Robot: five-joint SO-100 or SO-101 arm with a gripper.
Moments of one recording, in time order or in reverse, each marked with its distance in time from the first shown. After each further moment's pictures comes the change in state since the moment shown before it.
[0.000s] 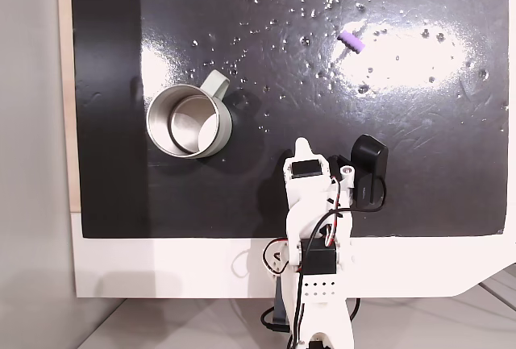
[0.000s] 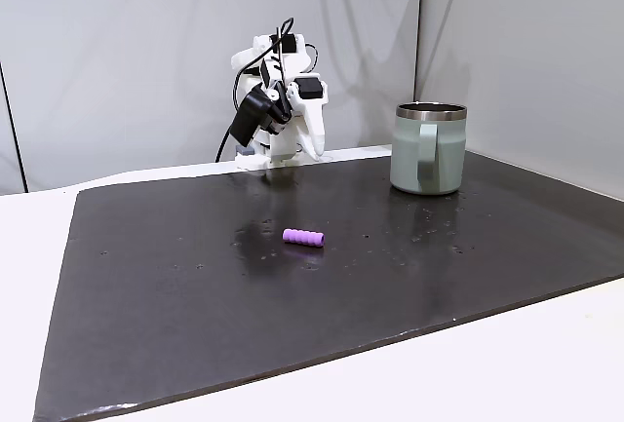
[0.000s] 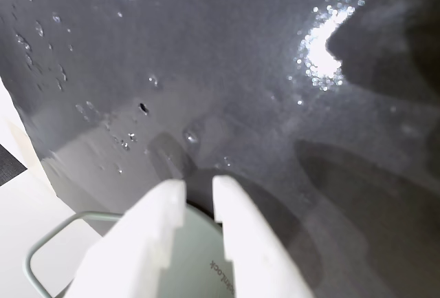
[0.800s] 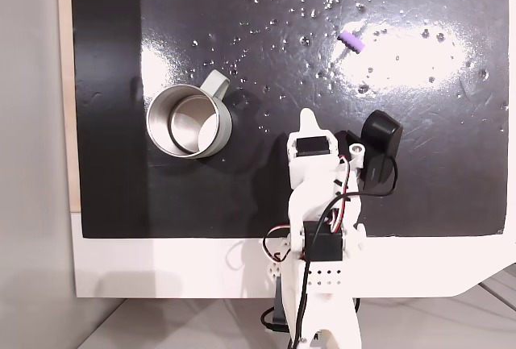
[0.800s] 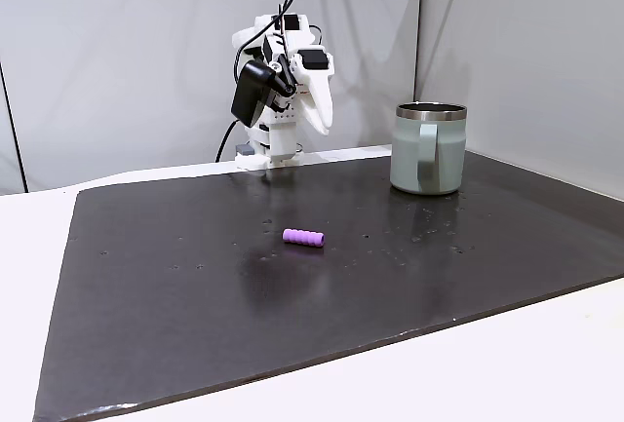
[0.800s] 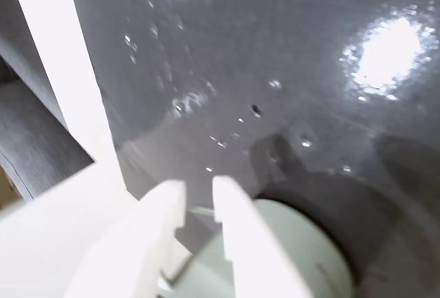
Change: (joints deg) arm 0.6 -22.3 -17.4 -11.6 2.3
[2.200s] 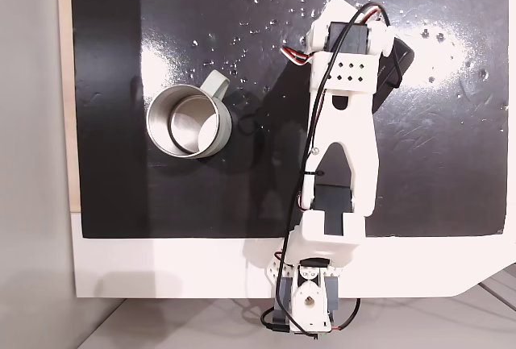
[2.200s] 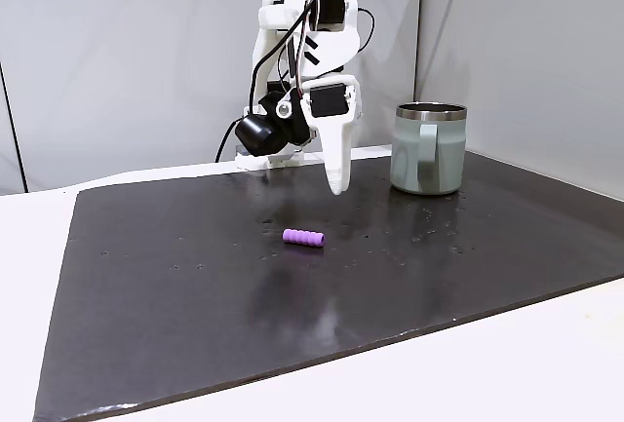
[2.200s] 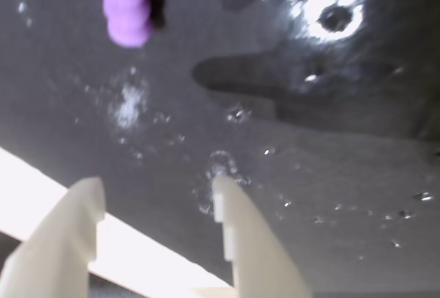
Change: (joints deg) arm 5.1 -91.2 -88.5 27.8 32.1
